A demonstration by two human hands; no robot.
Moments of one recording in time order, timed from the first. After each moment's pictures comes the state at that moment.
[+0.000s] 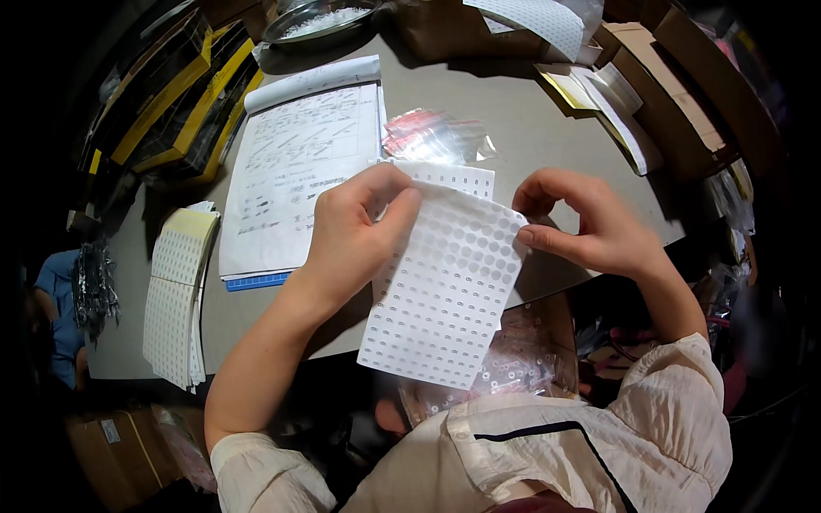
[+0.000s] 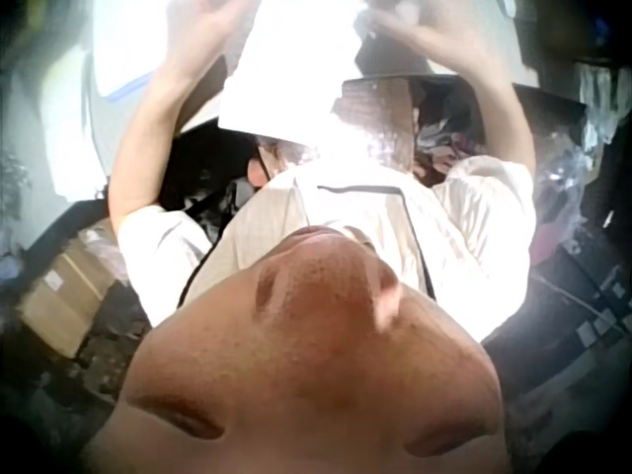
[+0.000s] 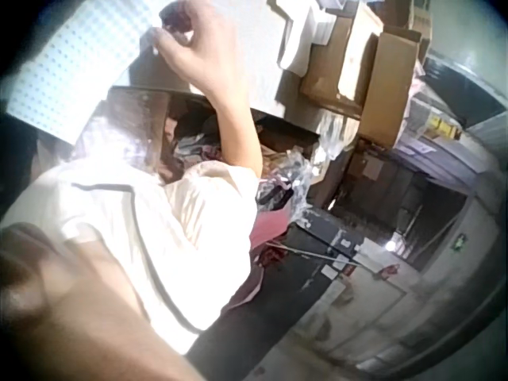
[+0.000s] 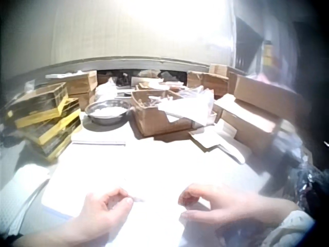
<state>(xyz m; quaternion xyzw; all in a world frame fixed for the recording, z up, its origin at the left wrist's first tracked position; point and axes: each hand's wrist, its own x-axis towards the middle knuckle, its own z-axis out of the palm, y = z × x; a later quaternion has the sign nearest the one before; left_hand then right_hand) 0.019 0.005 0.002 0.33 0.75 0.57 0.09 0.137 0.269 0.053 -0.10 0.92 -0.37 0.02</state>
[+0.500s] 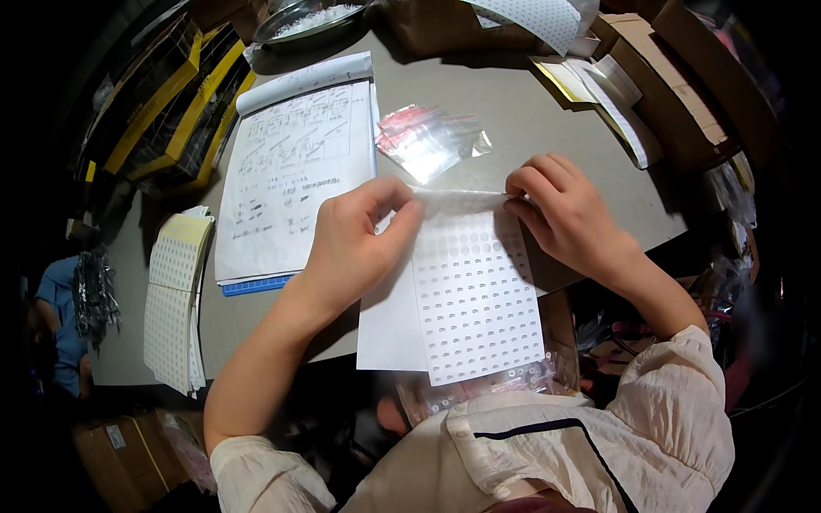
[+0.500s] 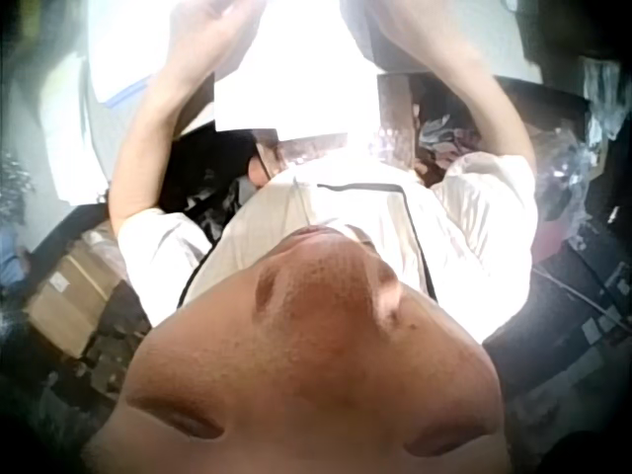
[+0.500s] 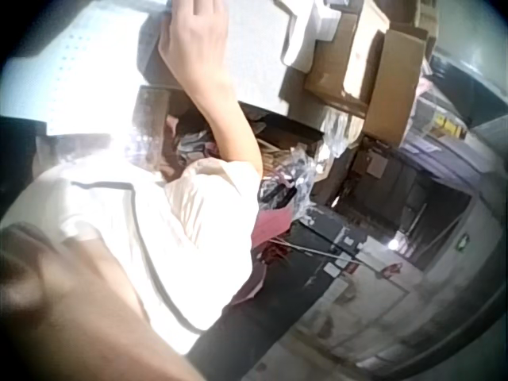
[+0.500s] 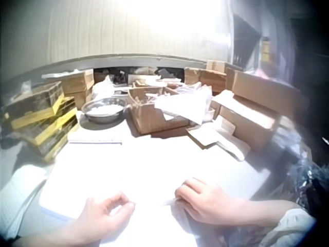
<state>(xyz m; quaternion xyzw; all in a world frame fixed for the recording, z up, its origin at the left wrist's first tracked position) 0.019 0.008 -0.006 0.36 0.77 0.52 0.07 0.125 0.266 0.010 -0.19 0.94 -0.12 -0.24</state>
